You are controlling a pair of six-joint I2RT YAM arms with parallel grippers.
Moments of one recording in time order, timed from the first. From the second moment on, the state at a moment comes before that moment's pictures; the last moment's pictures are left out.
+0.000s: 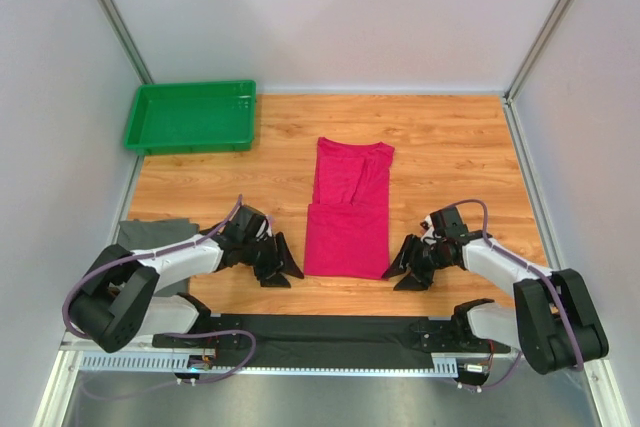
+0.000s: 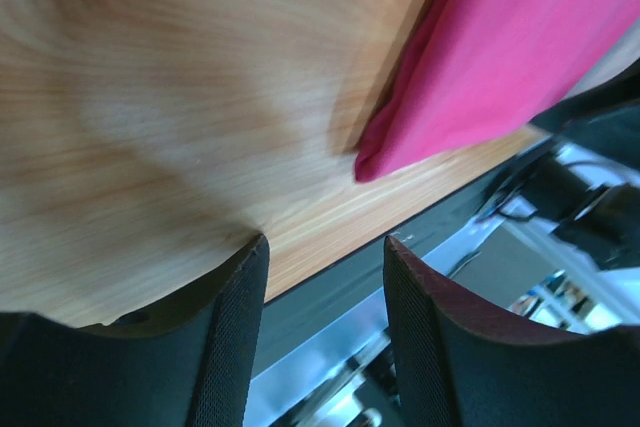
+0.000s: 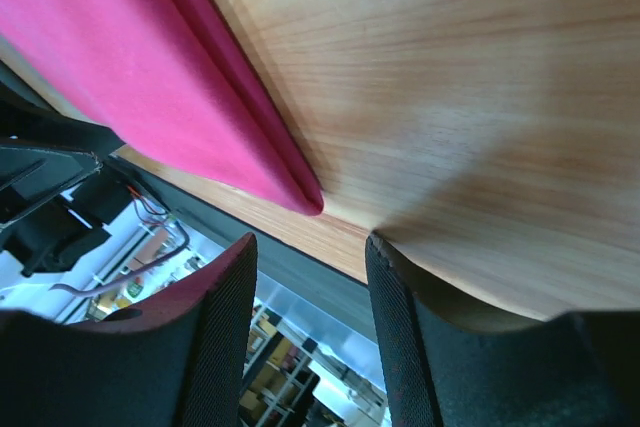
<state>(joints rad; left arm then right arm) -0.57 1.29 0.42 -0.24 0.54 -0.94 0.25 1.22 0.39 -0.48 -0.63 0.76</state>
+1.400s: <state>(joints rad) -0.70 1.37 0.32 0.14 0.32 -1.70 0.28 1.07 0.25 -0.26 -0.65 1.07</state>
